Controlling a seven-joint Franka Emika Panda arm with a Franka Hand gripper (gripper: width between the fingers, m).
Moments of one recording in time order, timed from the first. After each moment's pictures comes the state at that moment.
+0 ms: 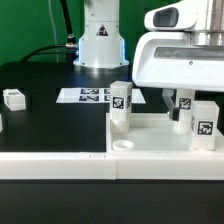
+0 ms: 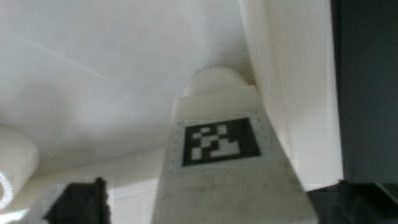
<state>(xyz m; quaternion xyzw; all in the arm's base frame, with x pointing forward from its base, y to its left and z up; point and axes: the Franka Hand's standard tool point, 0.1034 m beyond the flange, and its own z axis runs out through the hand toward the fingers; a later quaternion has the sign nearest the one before) 0.679 0.101 0.068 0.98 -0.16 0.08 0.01</state>
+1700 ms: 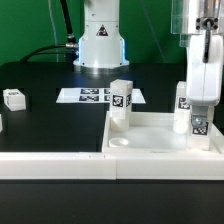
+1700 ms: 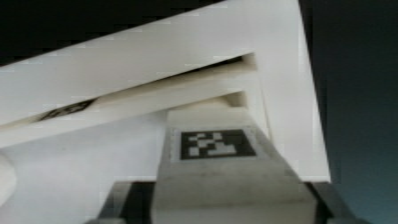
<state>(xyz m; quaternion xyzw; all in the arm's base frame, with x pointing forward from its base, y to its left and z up) 0.674 0.095 0.066 0.57 -0.82 0.02 -0.05</state>
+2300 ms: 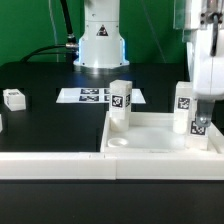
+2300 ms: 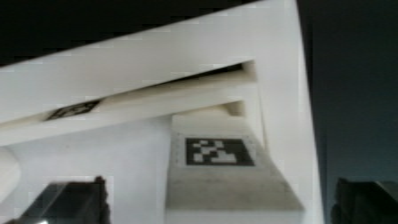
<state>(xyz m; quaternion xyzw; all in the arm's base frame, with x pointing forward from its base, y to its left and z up) 0.675 0.101 0.091 0.62 -0.78 0.03 -0.06</state>
